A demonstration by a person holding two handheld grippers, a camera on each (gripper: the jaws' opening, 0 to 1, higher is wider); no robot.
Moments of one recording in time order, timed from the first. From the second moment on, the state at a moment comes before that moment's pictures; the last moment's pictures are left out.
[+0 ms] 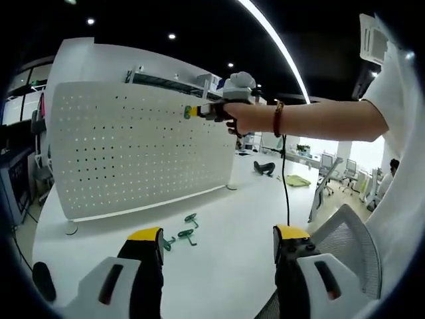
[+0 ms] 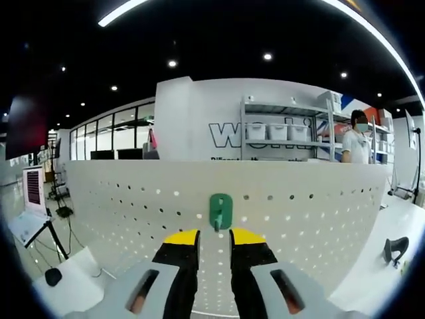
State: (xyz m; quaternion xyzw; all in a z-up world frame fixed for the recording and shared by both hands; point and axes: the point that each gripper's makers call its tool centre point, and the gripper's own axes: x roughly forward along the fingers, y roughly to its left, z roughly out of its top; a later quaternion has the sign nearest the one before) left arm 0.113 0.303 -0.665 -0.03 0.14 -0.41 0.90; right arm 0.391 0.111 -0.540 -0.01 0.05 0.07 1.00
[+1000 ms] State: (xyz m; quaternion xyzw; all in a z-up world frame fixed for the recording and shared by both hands) left arm 0.115 0.293 -0.674 -0.01 0.17 -0.41 0.90; right arm 0.330 0.113 -0.578 0.03 0.06 0.10 0.99
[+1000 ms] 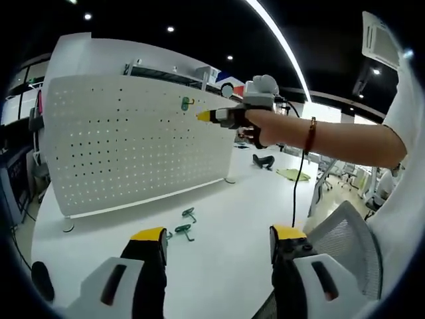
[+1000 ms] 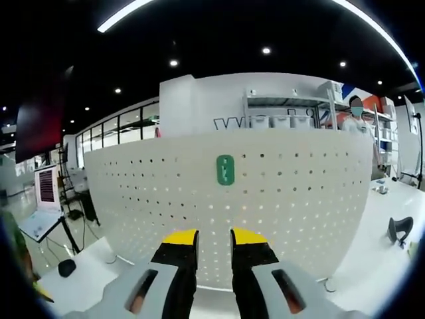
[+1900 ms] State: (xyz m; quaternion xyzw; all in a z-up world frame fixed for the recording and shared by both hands) left arm 0.113 0.282 -0.689 0.00 0.20 -0.41 0.89; right arm 0.274 0.123 -0.598 0.03 0.07 0.15 0.99
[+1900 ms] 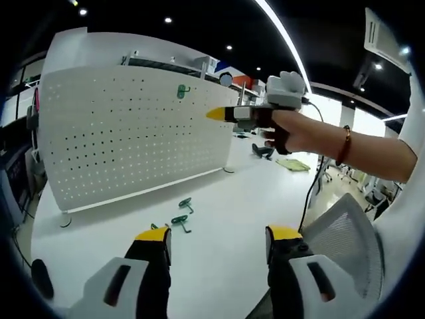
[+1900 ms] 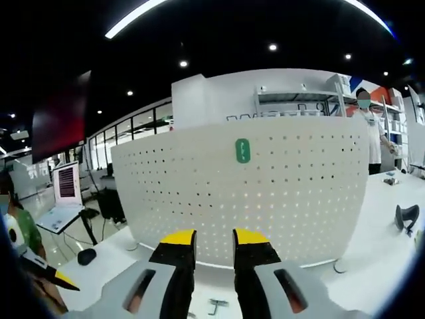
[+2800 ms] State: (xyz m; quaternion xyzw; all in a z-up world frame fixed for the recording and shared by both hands) left arm 0.131 0.280 -0.712 0.01 0.24 -0.39 0.89; right arm 0.222 0.145 -0.634 0.02 0.10 0.20 0.97
